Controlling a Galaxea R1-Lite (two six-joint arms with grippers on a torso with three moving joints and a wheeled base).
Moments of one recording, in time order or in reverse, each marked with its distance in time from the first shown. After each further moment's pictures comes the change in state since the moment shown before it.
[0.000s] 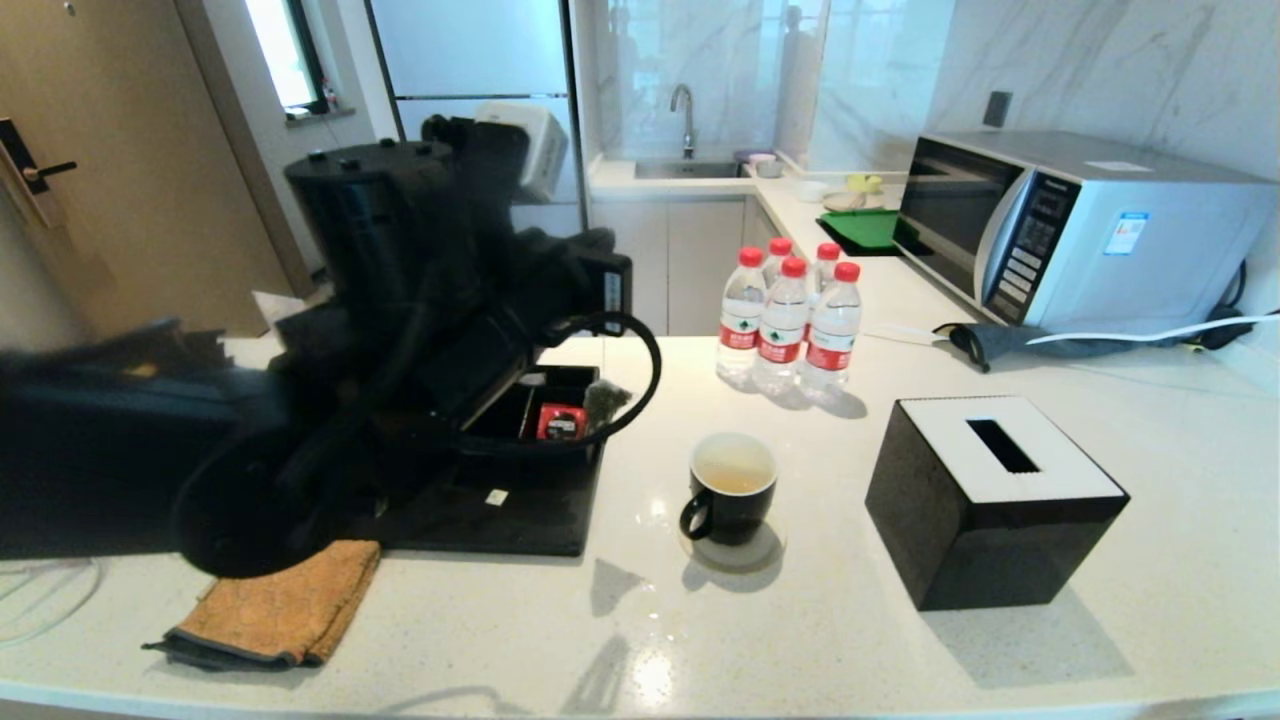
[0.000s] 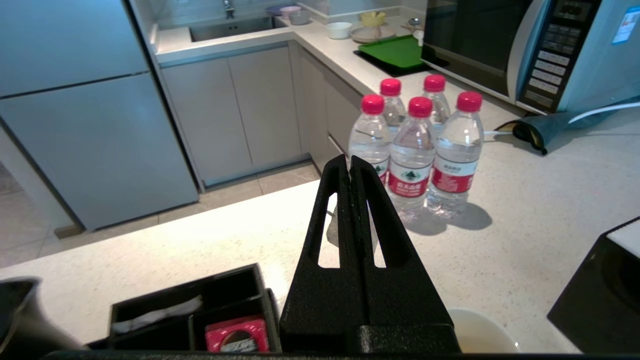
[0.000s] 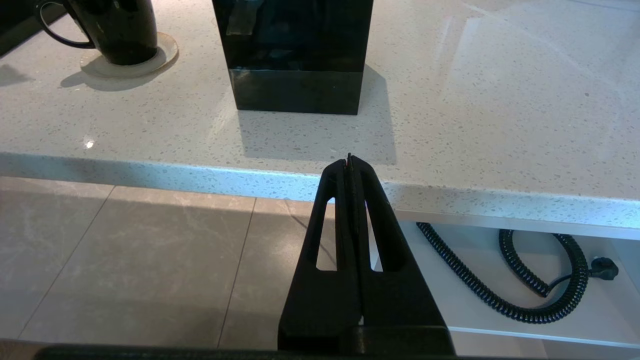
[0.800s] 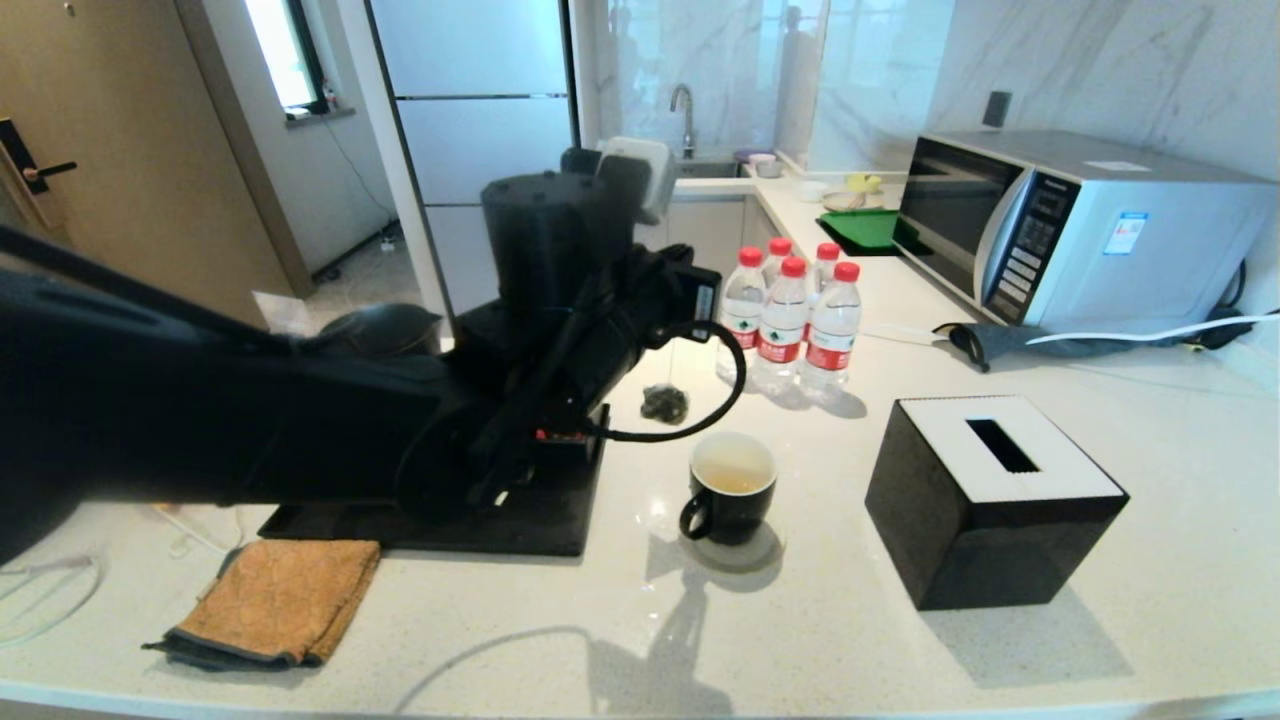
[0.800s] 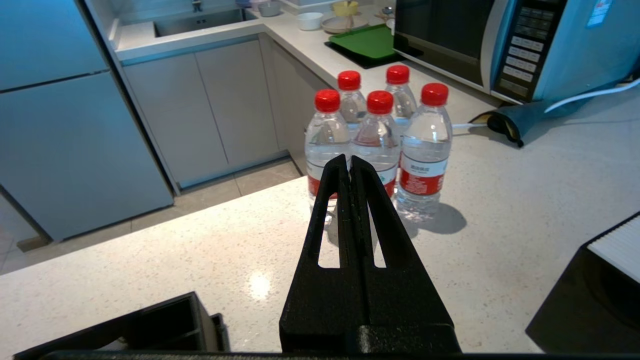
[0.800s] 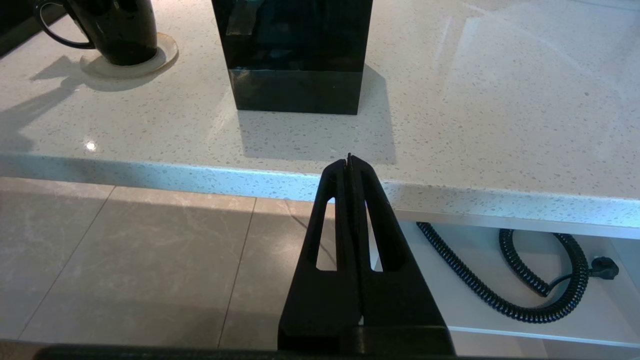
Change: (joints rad) left arm -0.056 0.202 -0.208 0.028 -0.001 0.000; right arm 0.000 0.000 0.000 0.000 0.000 0.000
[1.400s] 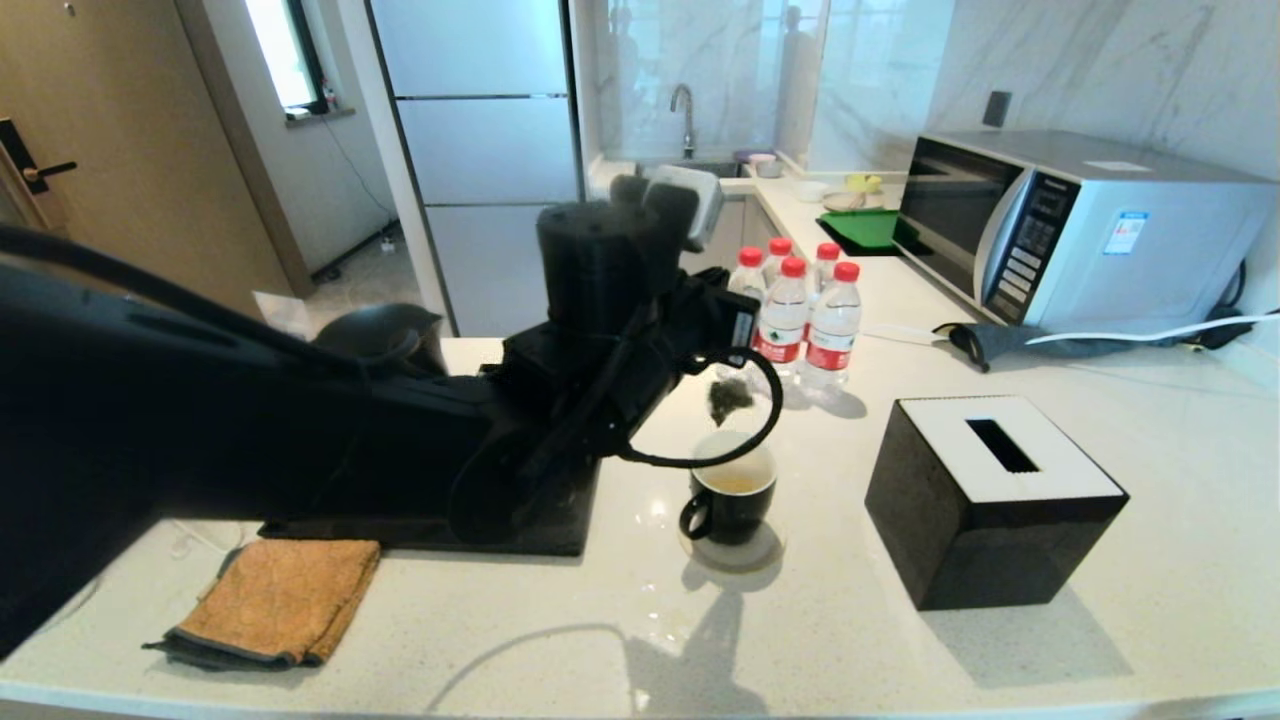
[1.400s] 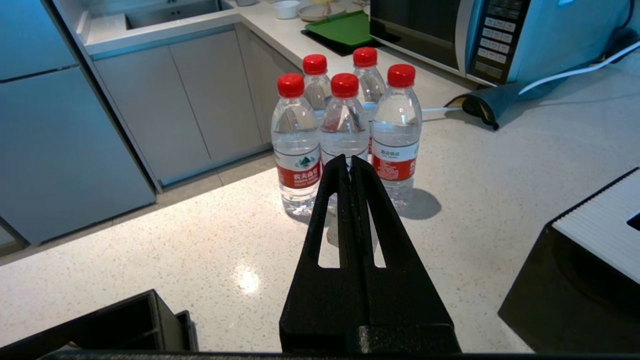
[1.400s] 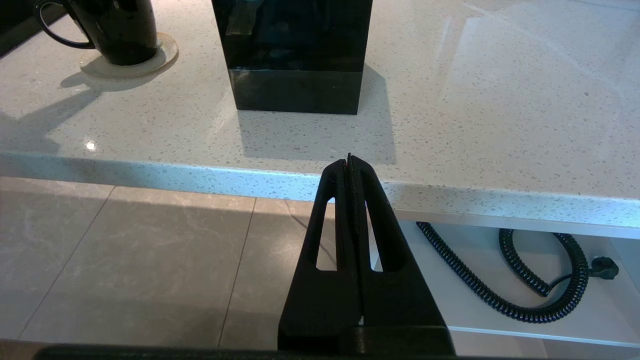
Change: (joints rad) left arm -0.050 0.046 -0.018 0.000 0.003 0.000; right arm 0.000 0.000 0.000 0.000 0.000 0.000
